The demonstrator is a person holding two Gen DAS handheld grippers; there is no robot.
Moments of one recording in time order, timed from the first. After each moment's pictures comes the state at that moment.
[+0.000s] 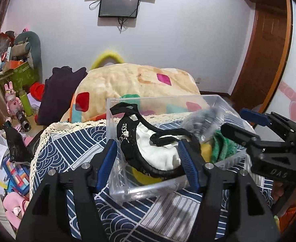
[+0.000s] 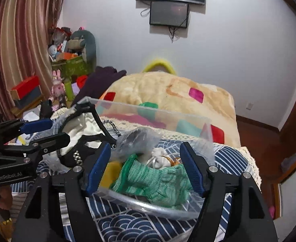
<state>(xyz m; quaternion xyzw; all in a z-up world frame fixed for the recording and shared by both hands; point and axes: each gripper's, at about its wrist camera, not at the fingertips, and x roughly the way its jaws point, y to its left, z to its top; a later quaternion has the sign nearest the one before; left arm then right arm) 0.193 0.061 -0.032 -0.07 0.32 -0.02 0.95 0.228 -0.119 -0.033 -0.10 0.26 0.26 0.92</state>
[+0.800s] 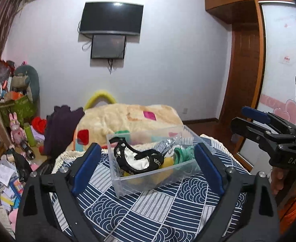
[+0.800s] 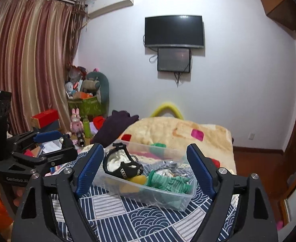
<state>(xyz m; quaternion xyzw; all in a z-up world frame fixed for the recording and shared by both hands) 0.081 0.045 0.037 -0.04 0.18 -0.05 0.98 0.123 -0.153 0.026 -0.05 0.11 0.30 0.95</state>
